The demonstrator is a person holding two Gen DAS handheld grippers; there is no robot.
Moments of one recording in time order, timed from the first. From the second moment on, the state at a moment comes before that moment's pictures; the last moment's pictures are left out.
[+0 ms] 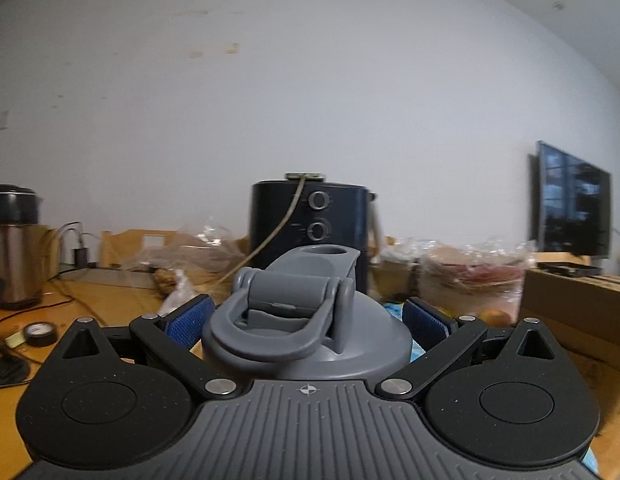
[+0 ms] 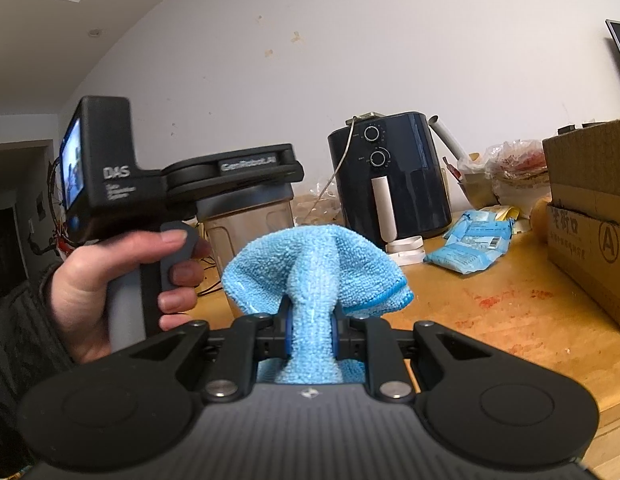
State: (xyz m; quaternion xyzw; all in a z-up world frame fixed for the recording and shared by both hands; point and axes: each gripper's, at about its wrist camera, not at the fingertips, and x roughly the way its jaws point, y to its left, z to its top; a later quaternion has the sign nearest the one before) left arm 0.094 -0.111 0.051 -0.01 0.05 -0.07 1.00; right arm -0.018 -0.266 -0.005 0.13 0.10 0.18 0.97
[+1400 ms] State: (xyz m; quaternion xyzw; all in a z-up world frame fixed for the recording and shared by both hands) left arm 0.096 -0.122 0.045 0.01 0.04 -0.05 1.00; right arm -0.018 -0.271 -0.014 0.13 0.12 0.17 0.97
